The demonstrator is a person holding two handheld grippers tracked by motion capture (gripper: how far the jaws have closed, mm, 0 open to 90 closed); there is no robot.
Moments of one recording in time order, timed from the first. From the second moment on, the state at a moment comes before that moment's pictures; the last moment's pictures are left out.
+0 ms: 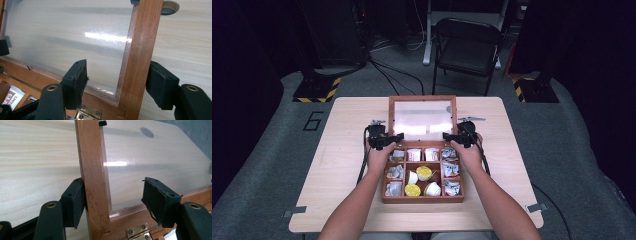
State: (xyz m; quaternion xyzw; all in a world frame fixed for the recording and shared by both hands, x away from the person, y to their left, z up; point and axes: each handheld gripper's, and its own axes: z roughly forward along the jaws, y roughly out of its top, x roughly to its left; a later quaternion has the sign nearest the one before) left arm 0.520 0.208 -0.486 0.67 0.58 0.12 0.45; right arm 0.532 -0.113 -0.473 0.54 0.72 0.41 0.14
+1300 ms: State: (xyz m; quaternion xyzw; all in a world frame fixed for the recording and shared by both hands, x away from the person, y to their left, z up) left arm 0.530 0.213 -0.496 0.67 0.60 0.07 0.44; right arm 0.543 -0.119 -0.486 0.56 0.71 0.41 0.10
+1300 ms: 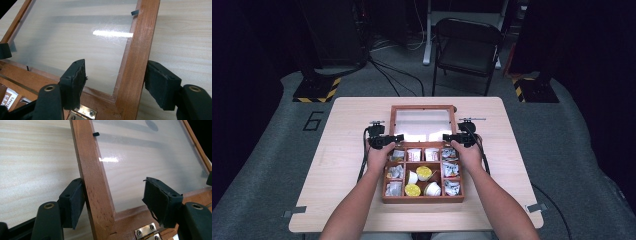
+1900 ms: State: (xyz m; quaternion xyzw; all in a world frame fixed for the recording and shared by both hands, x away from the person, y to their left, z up) left arm 0.537 0.216 -0.495 0.68 0.60 0.05 0.42; right arm 0.545 -0.120 -0.487 0.57 0.71 0.40 0.08
